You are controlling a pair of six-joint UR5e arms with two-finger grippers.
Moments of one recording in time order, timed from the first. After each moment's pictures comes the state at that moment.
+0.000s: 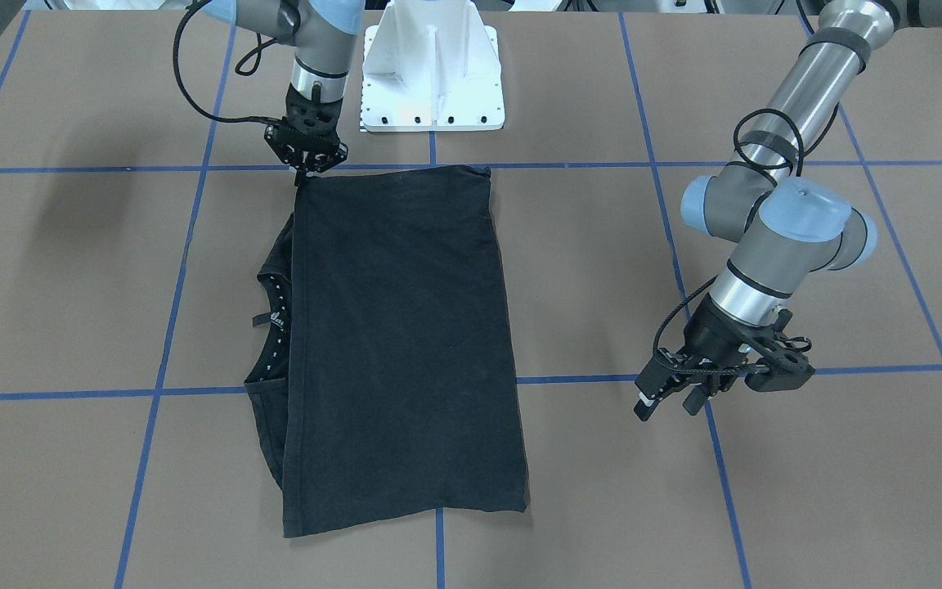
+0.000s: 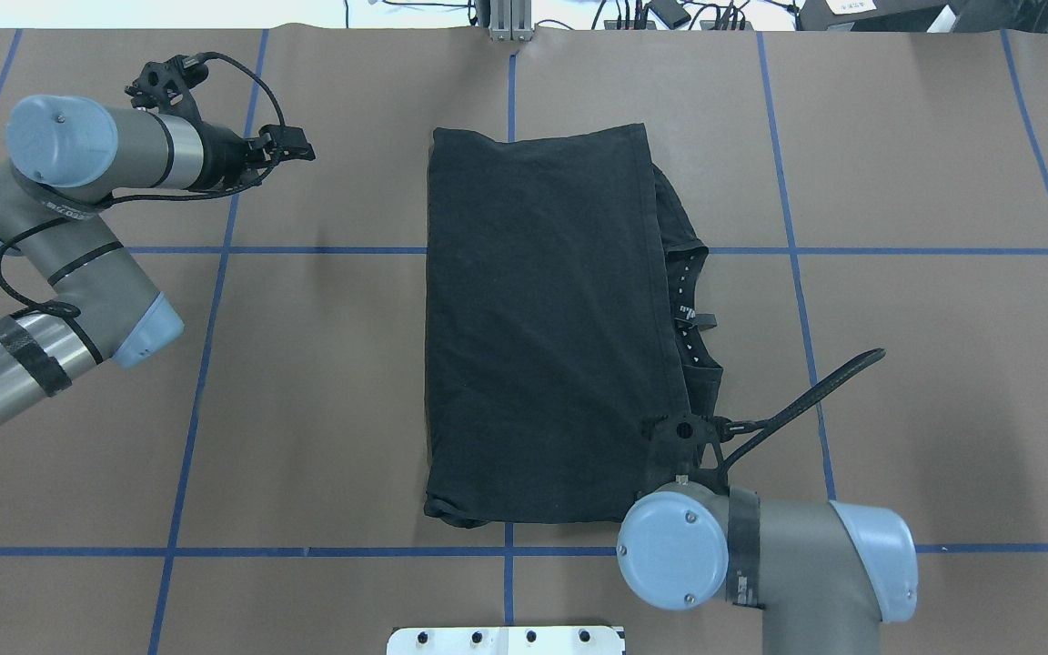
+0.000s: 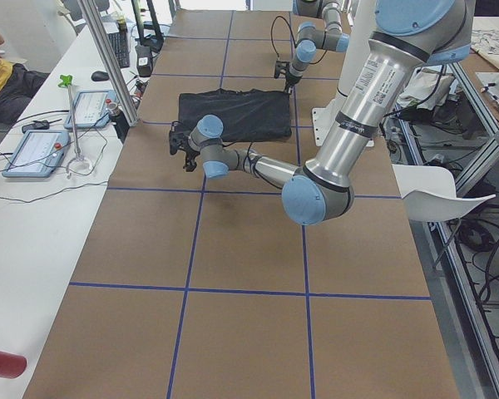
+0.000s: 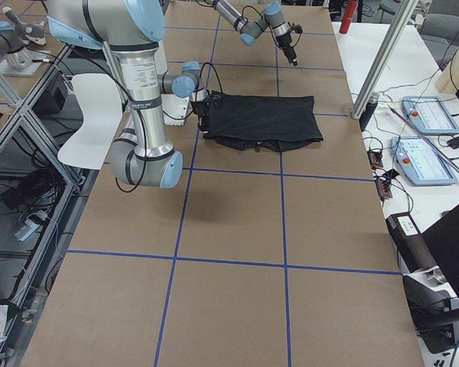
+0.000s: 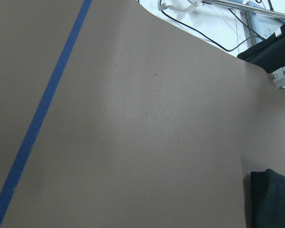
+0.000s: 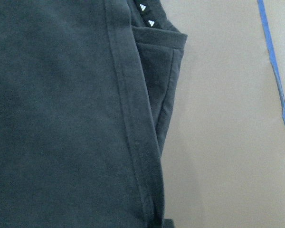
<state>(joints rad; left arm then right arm) -0.86 -2.07 -1.28 -2.57 -1.84 -1.41 0.17 -1.18 2.01 -1.95 1.45 1.53</state>
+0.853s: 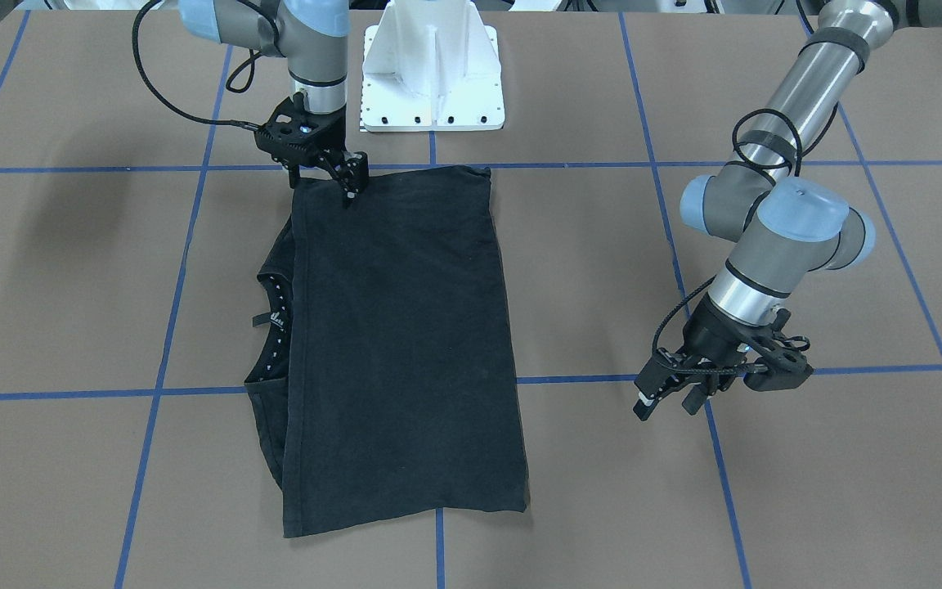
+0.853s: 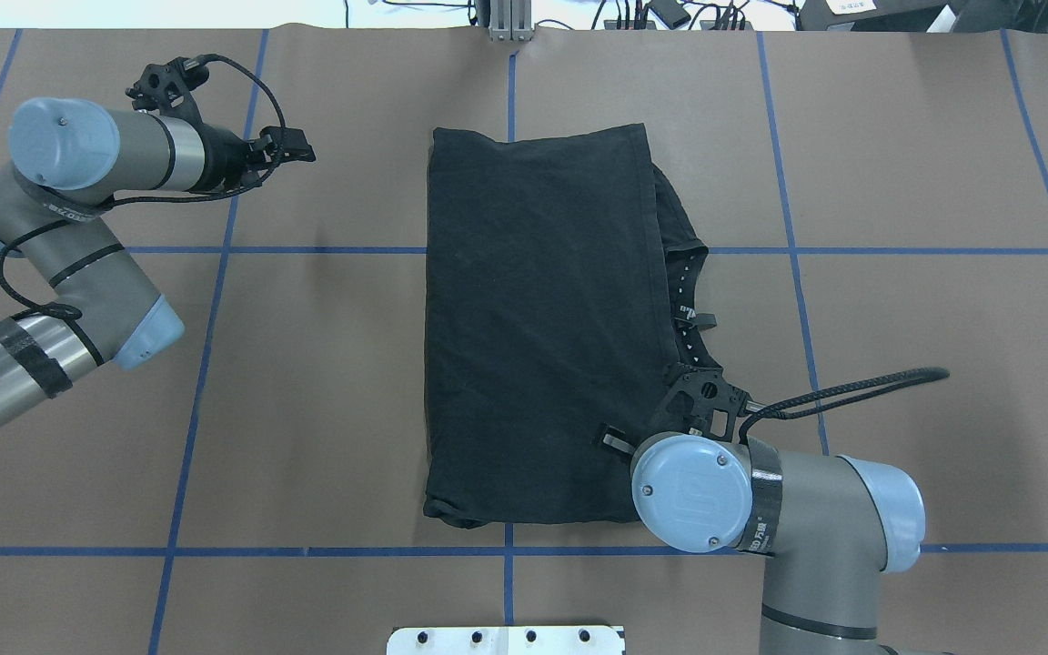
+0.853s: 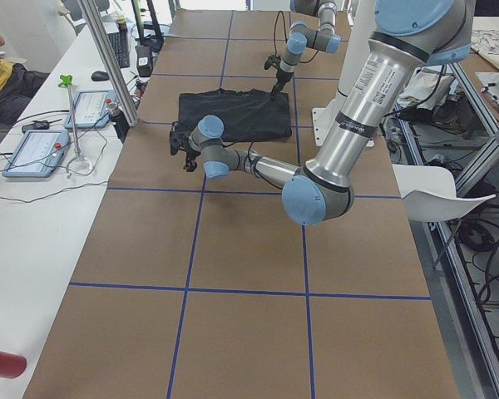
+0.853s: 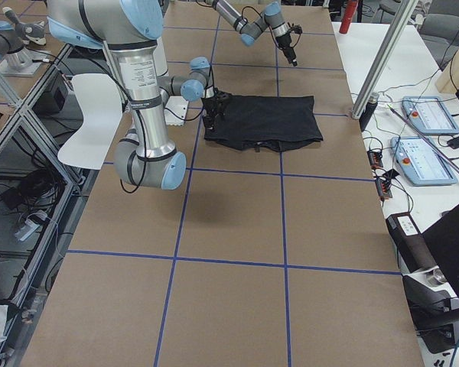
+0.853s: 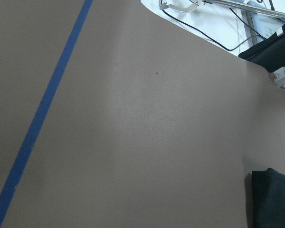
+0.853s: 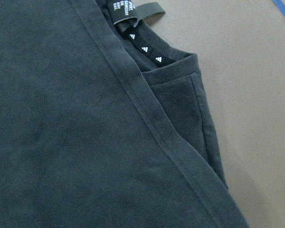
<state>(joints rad) -0.85 -2.07 -1.28 -2.57 -1.83 -1.41 0.24 -1.18 1.97 -1.66 1.47 1.97</state>
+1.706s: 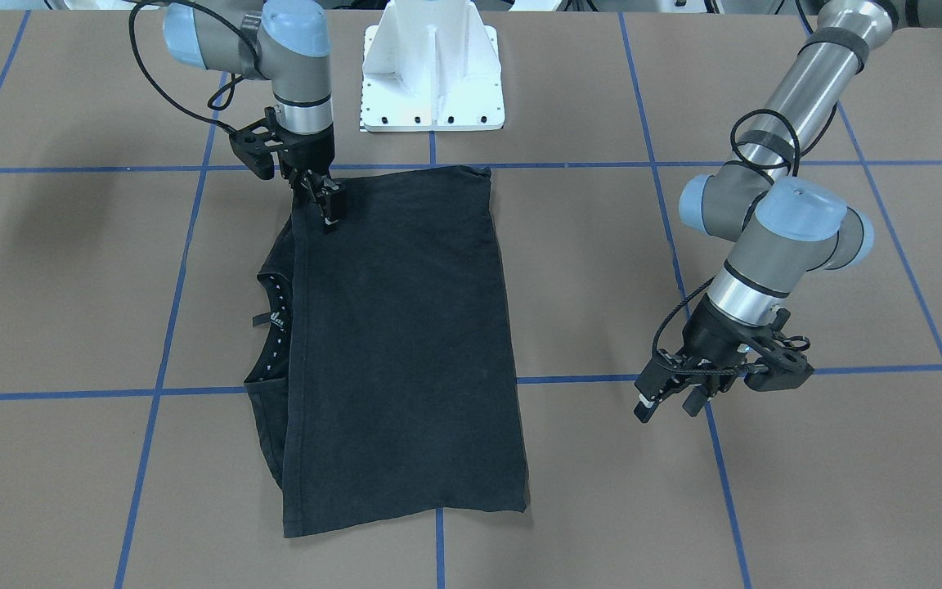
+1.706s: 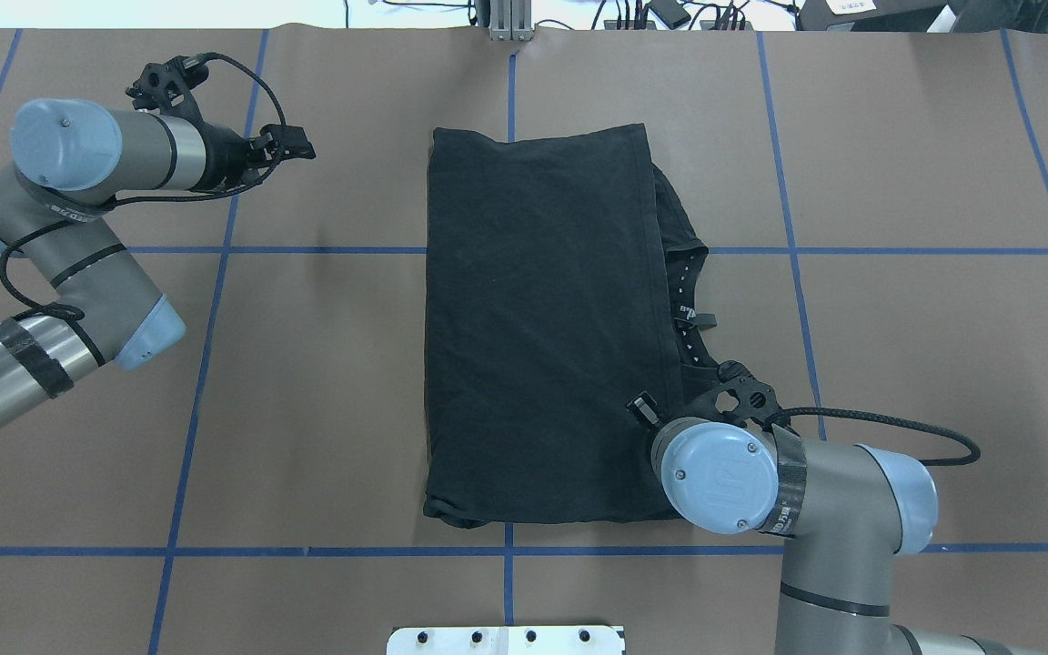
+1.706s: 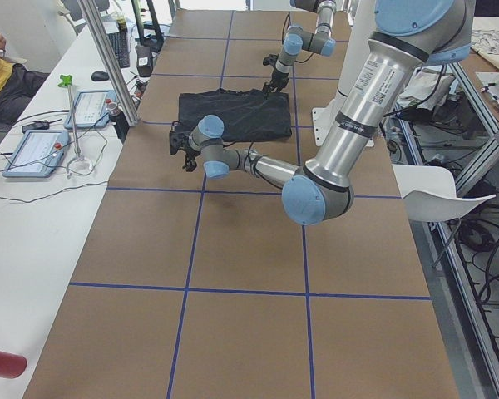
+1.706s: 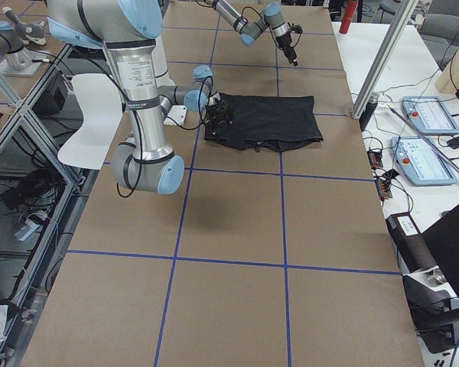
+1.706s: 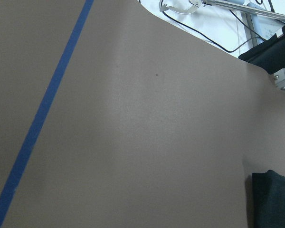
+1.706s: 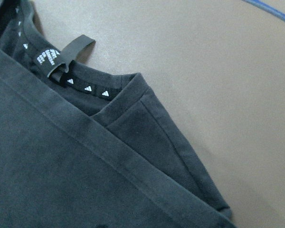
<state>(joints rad) -0.85 -2.07 -1.28 -2.57 -1.82 -1.42 0.26 -1.23 1.94 -1.58 1.46 2.28</state>
